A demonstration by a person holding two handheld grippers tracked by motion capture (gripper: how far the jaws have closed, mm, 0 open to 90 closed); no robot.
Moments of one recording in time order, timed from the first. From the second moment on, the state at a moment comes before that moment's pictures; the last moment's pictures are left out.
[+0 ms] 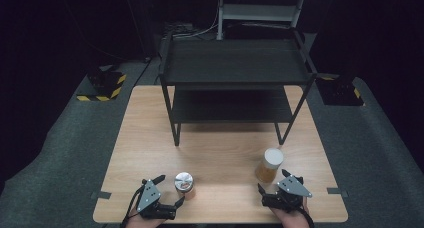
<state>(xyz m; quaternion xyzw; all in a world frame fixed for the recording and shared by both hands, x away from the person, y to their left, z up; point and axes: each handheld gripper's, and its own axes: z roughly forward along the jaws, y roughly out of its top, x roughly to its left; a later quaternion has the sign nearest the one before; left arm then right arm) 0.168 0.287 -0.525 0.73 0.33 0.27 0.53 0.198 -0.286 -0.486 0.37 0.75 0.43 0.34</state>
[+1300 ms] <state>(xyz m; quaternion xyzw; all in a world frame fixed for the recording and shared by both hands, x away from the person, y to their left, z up) 0.165 0.299 -0.525 0.72 0.34 0.25 0.56 0.197 -0.283 -0.486 0.37 0.75 0.43 0.34</state>
